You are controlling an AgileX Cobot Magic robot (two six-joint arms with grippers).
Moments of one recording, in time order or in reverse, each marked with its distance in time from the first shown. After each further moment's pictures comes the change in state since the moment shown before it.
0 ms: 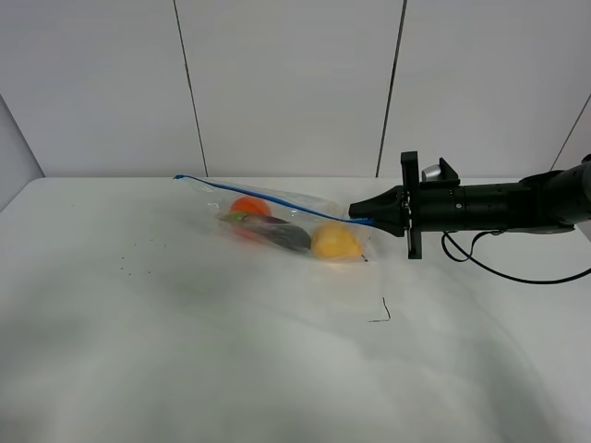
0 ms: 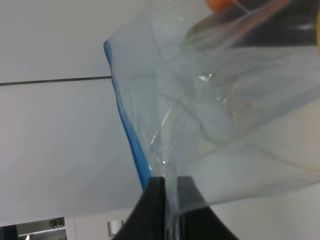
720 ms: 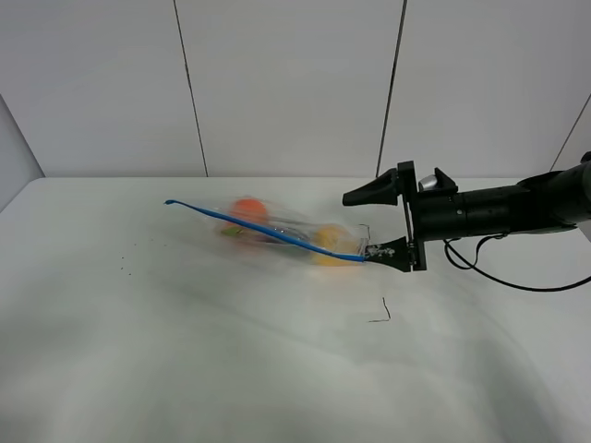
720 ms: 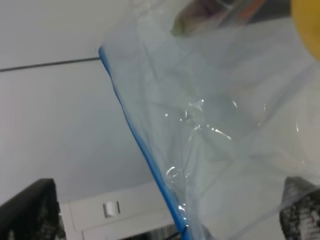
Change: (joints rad) left arm 0.000 0.000 0.000 0.000 0.000 -0.001; right arm 0.000 0.000 -0.004 -0.119 0.001 0.099
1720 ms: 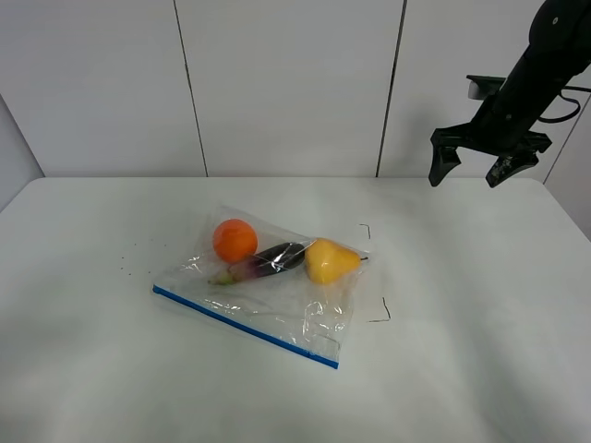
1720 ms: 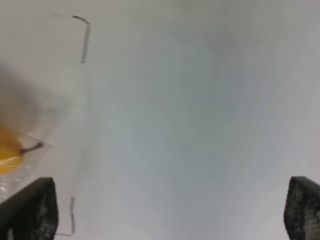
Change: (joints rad) left arm 0.000 0.000 0.000 0.000 0.000 -0.001; right arm 0.028 -0.008 -0.750 -1.365 0.009 0.688
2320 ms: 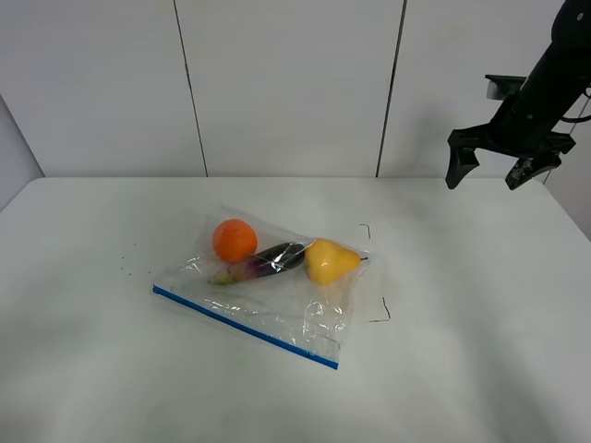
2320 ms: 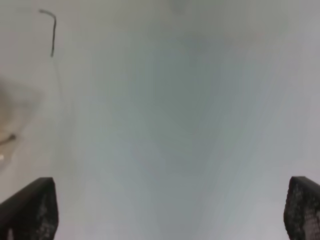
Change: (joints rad) left arm 0.000 0.000 0.000 0.000 0.000 -0.001; right arm -0.028 -0.076 0.088 -0.025 -0.001 0.001
